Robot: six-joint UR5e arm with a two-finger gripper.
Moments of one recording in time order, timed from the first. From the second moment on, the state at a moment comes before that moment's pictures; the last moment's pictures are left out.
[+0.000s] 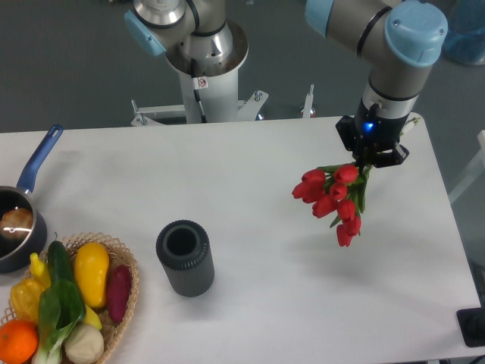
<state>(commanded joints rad) 2.77 -1.82 -1.52 -1.34 1.51 1.45</state>
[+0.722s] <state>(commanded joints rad) 2.69 -1.80 -1.70 -1.24 1.48 1.38</state>
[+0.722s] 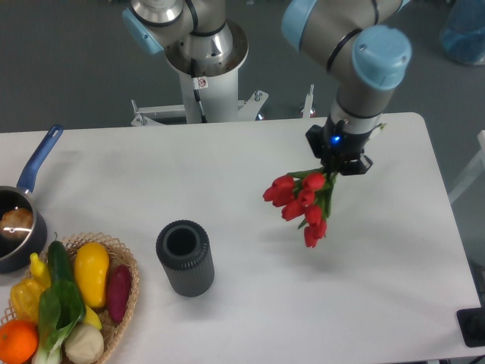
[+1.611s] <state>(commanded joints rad) 2.63 -1.79 -1.73 -1.11 1.40 1.21</state>
